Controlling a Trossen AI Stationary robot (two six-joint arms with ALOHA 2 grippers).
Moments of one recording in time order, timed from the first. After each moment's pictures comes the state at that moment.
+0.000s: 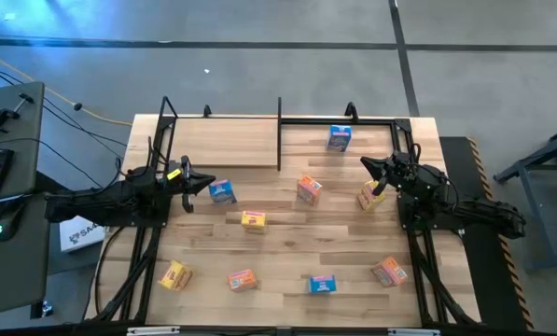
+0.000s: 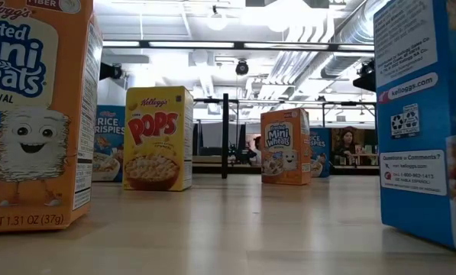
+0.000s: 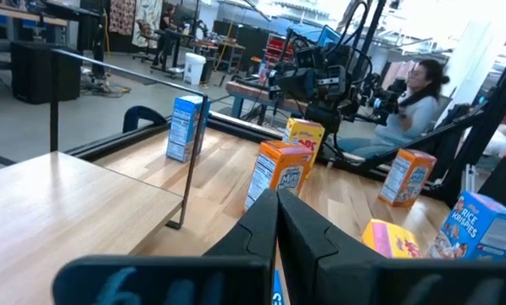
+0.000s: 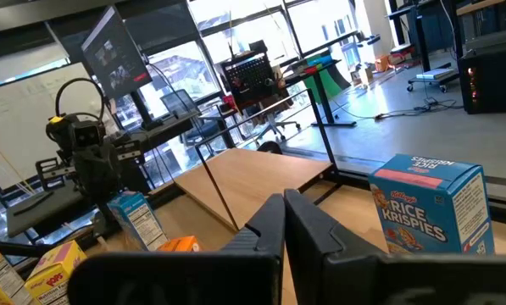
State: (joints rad) left arm 0.14 0.02 0.01 0.02 -0.09 -0.23; right arm -0.29 0.01 0.01 0.06 0.25 0.36
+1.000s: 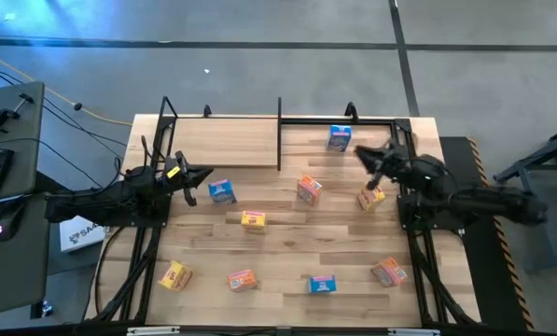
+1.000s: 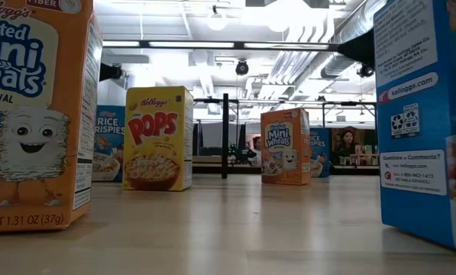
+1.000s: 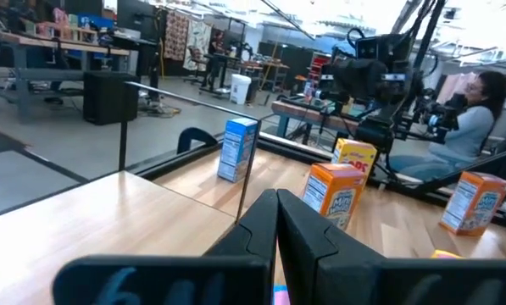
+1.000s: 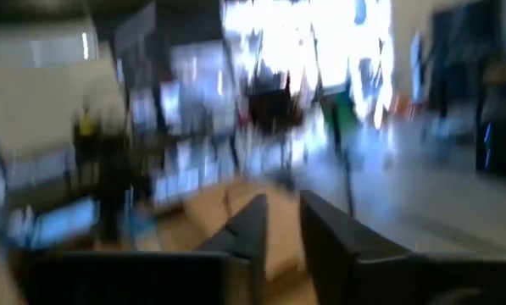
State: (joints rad) left arm 0.14 0.02 0.01 0.05 -0.25 -0.18; right arm -0.25 0.49 0.21 0.35 0.21 0.16
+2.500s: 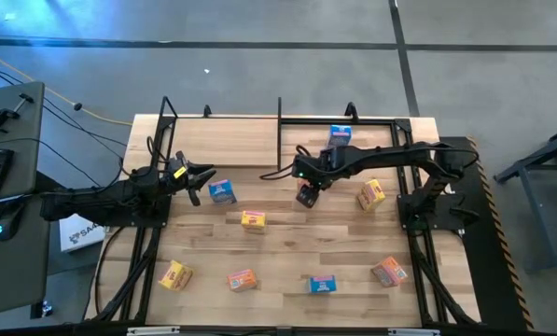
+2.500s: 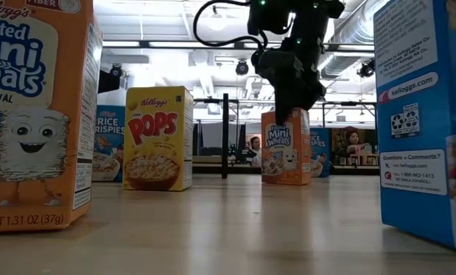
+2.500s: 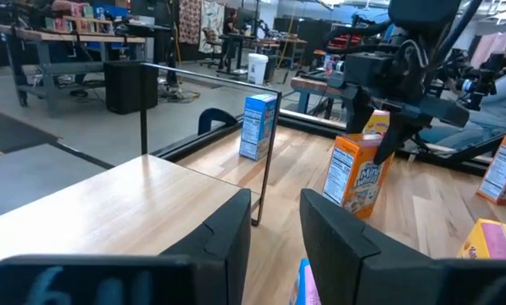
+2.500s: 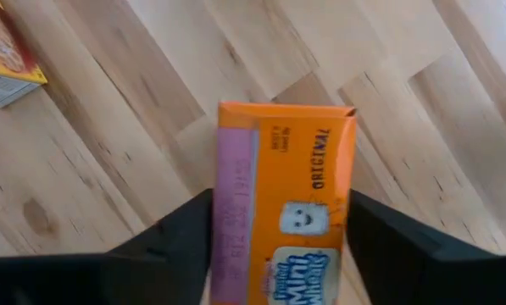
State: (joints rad) left arm 0.14 0.10 0.01 0.05 -0.29 -0.12; right arm -0.10 1.74 1.35 -0.90 0.09 0.48
